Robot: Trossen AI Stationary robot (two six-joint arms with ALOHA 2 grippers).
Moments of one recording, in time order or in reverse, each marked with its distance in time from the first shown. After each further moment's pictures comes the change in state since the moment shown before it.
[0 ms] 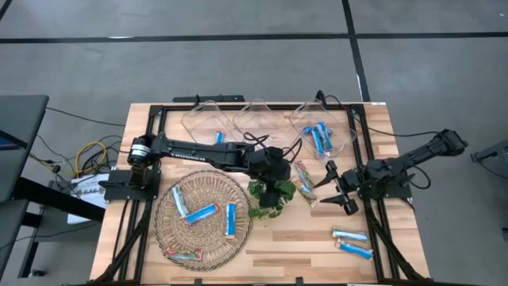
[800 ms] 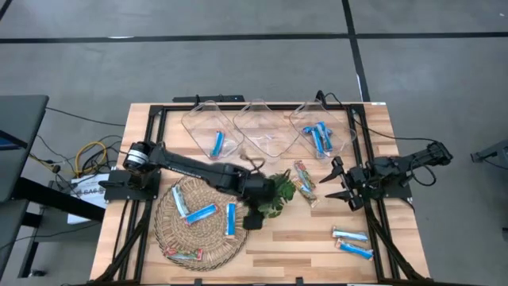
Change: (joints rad) left arm -0.149 -0.024 -0.123 -0.211 -0.016 -0.227; right arm -0.041 -0.365 -0.001 -0.366 0.002 -0.010
